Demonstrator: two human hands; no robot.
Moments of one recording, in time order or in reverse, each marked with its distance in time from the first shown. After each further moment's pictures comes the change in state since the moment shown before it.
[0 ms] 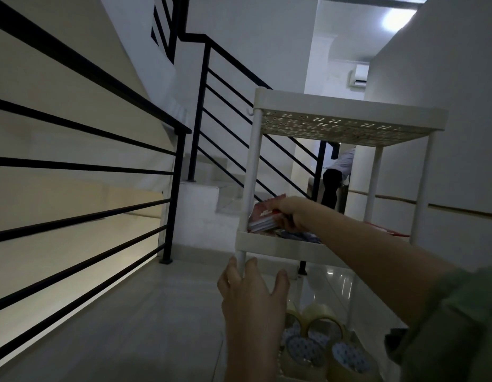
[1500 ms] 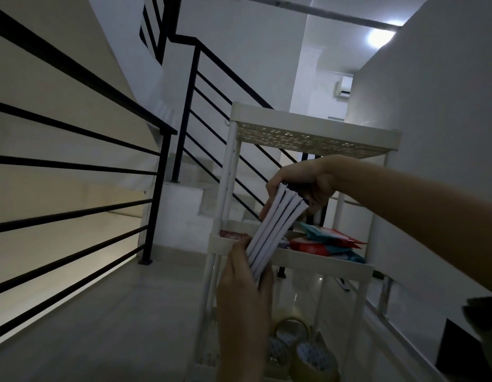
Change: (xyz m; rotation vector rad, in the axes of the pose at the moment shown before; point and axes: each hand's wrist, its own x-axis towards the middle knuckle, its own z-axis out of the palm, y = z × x) left_hand -0.014 0.023 0.025 -0.260 0.388 0.367; right_hand -0.089 -0.050 -0.077 -0.483 -0.409 0.056
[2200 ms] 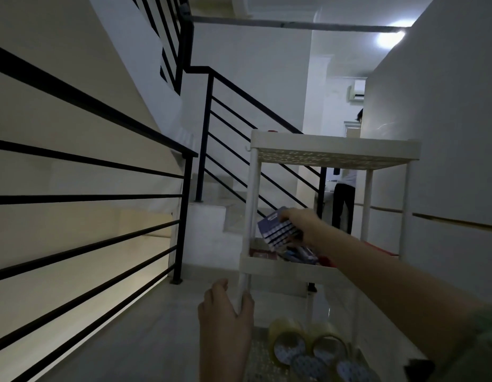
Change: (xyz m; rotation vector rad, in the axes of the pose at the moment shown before) left_hand 0.019 -0.040 -0.051 0.044 -0.109 -0.361; right_hand 0.066 0.015 0.045 0.697 0.559 -0.330
